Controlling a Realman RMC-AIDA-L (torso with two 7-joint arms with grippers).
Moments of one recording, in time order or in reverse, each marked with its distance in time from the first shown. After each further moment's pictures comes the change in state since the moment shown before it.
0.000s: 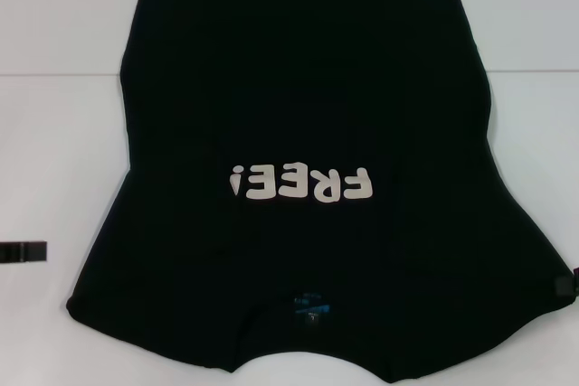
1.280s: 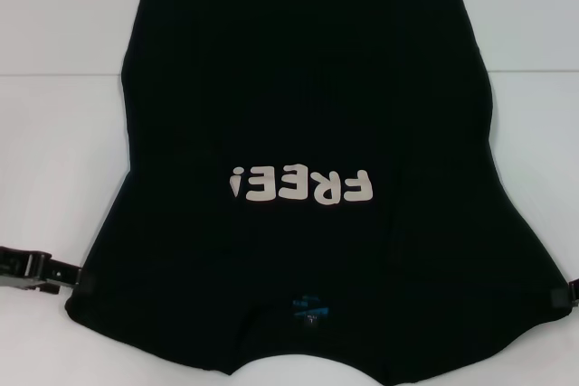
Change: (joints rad) left arm -0.144 0.016 0.235 -0.205 0.209 -0.220 -0.228; right arm -0.015 0.018 -0.006 0.004 -0.006 0.021 -0.071
